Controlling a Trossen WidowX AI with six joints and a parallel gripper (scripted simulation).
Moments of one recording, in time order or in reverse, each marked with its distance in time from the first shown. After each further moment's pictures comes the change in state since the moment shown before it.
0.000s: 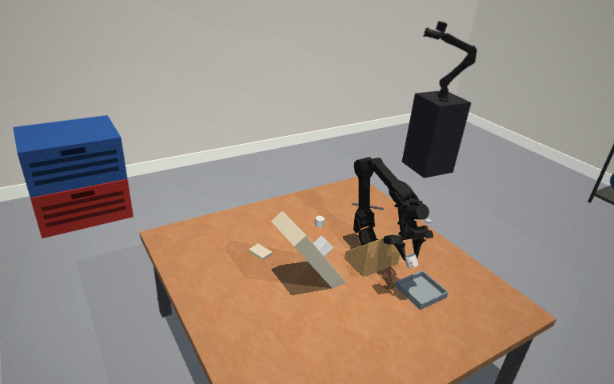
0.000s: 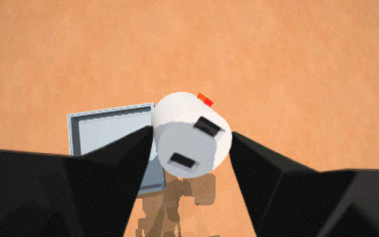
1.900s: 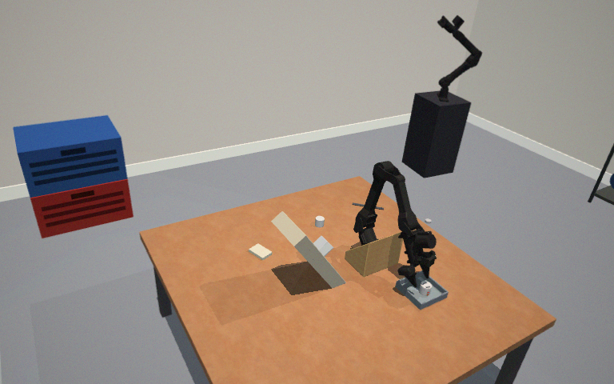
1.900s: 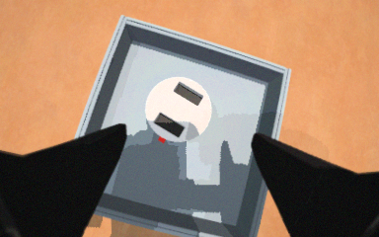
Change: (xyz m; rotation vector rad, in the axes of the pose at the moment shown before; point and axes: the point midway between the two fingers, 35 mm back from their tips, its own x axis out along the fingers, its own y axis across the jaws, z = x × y) arm 0.131 0.101 -0.113 -0.378 0.023 0.215
